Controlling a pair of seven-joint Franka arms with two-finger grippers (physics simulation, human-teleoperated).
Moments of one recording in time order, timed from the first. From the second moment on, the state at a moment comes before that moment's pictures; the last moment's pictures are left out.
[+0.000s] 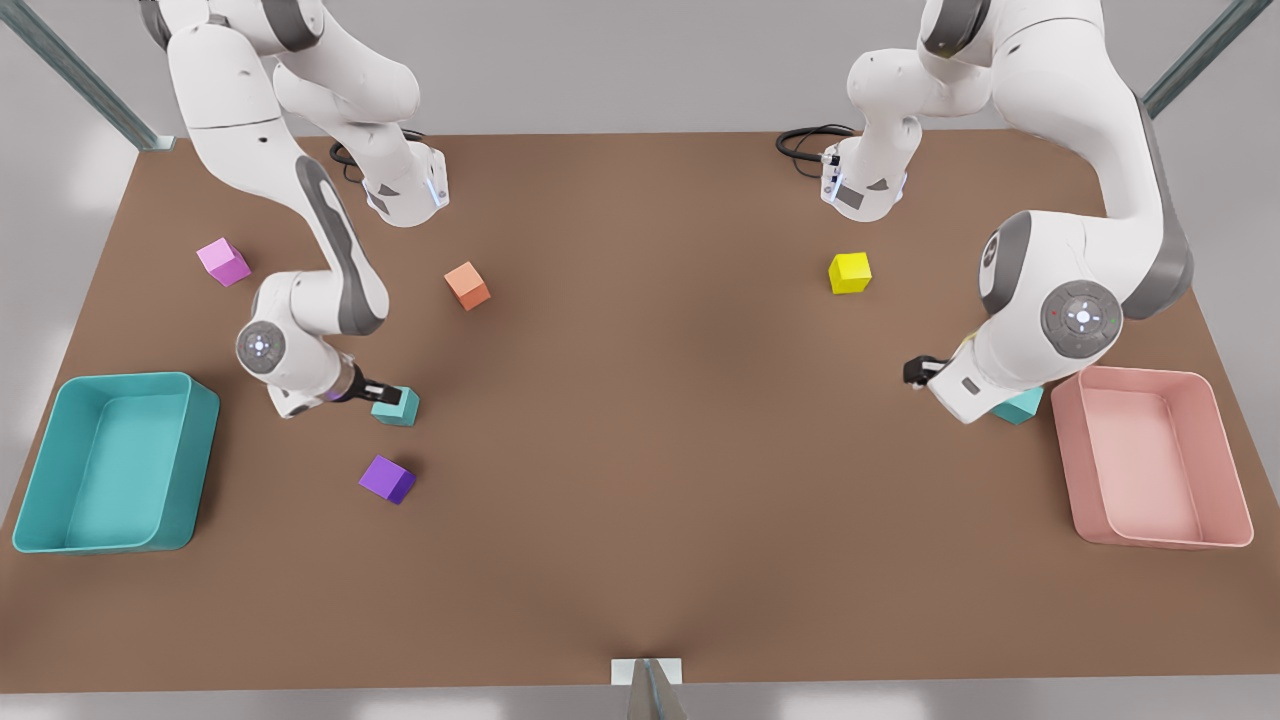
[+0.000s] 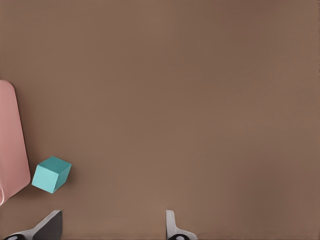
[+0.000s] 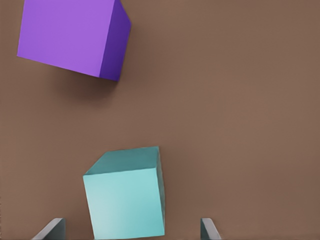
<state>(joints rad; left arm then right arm) -0.09 0.33 -0.10 -1.37 0.11 1.51 -0.06 -0.08 0.26 0.13 -2.22 0.05 2.34 0.26</state>
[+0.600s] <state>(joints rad) -0.06 0.37 -0.10 -1.39 0.11 1.52 -0.03 -0.07 0.29 0.15 -2.28 0.06 2.45 0.39</state>
